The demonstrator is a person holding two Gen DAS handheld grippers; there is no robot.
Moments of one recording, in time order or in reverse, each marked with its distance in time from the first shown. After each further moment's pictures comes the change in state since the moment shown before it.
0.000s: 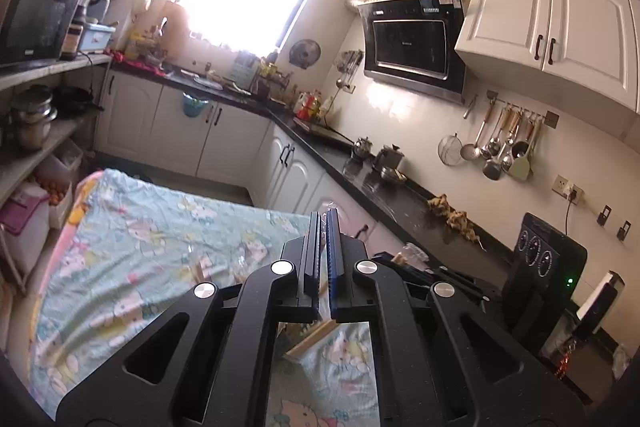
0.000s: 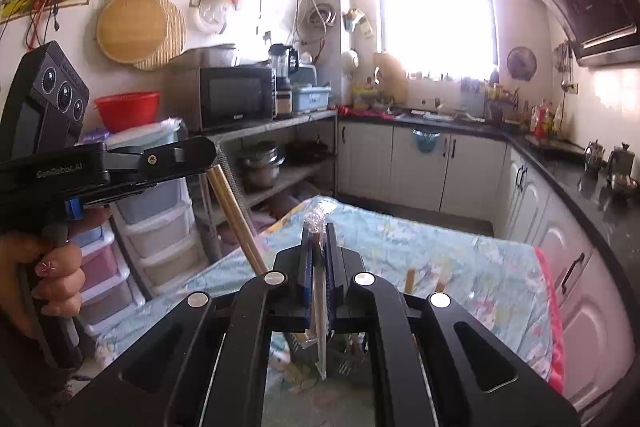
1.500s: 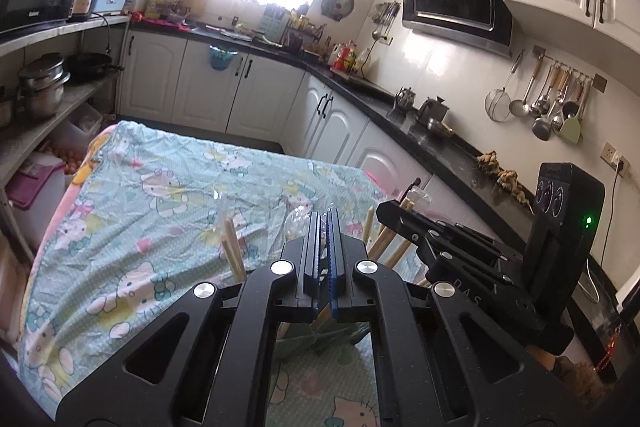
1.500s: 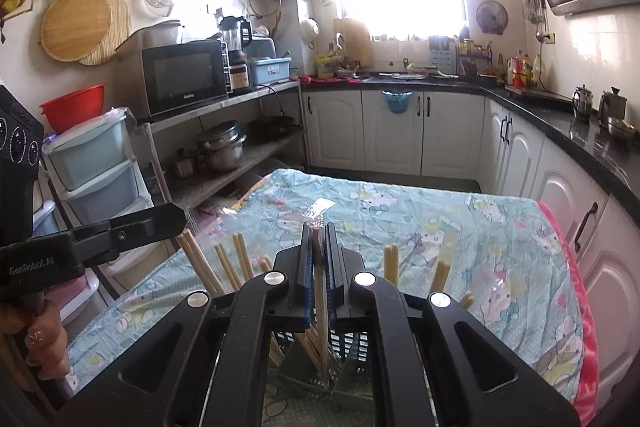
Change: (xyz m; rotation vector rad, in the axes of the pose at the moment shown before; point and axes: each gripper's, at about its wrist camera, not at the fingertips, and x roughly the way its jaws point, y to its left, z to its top) left arm 0.092 0.054 -0.059 -0.007 0.177 0.111; right arm 0.107 -0.050 -0.055 0.130 0.121 -0.087
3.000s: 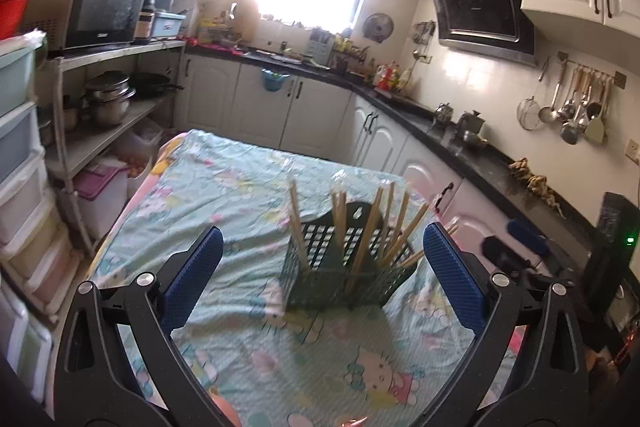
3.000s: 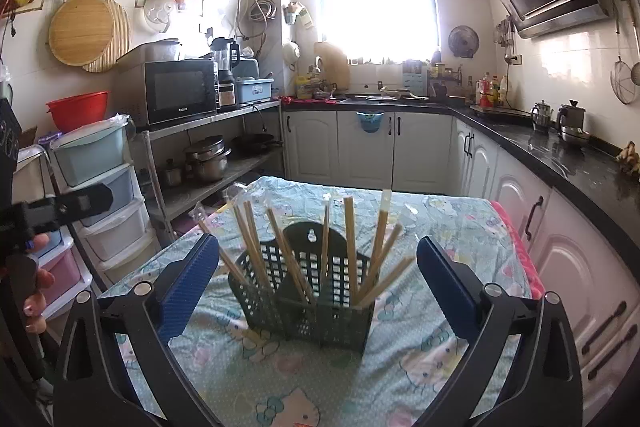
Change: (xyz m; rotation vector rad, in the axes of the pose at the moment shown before) left arm -0.107 -0.023 -0.050 -0.005 -0.088 0.217; right arm -0.129 0.017 -0.051 -0.014 -0.089 -0.093
